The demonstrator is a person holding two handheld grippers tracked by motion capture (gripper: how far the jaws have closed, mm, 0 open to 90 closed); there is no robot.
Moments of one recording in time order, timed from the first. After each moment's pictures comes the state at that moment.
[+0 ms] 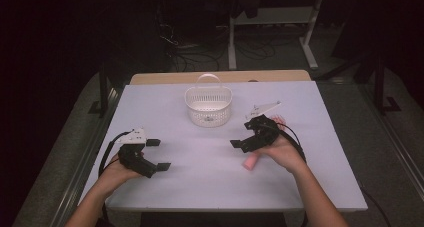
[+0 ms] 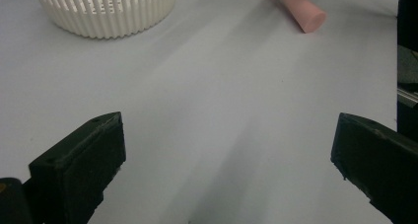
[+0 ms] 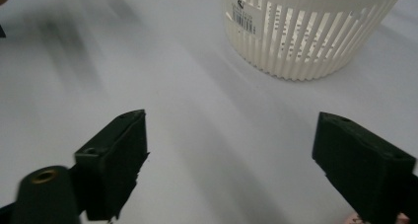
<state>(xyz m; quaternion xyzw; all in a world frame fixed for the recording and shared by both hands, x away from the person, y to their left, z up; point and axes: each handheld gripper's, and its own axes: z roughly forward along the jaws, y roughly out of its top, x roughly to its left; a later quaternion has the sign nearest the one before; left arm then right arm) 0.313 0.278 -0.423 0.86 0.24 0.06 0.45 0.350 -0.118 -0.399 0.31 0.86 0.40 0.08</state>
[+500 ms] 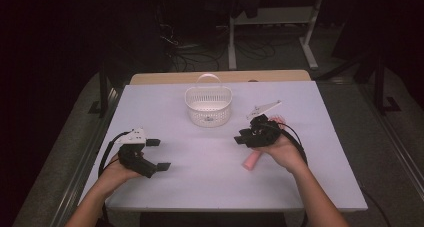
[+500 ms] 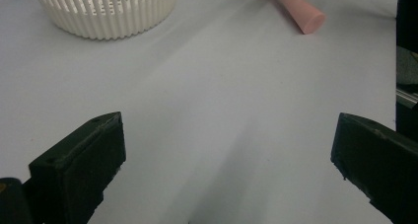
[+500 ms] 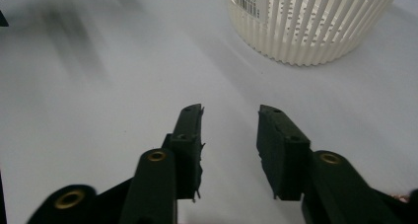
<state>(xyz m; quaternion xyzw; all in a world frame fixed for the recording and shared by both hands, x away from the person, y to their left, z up) 0.313 0.278 -0.423 0.85 0.24 0.06 0.46 0.351 -0.122 -0.399 0.32 0.86 0.39 0.06</state>
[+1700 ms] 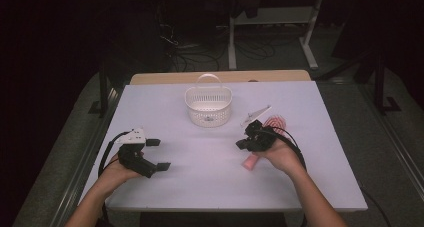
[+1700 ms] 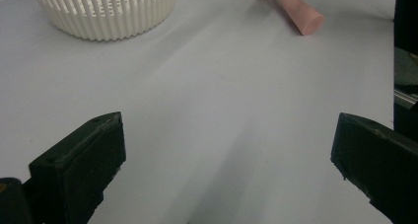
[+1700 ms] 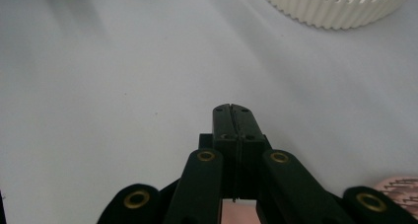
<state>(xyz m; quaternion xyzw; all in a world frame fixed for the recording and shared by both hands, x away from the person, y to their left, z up) 0.313 0.278 -0.422 0.85 0.24 0.06 0.46 0.347 -0.111 -0.411 0.30 0.89 0.33 0.05</state>
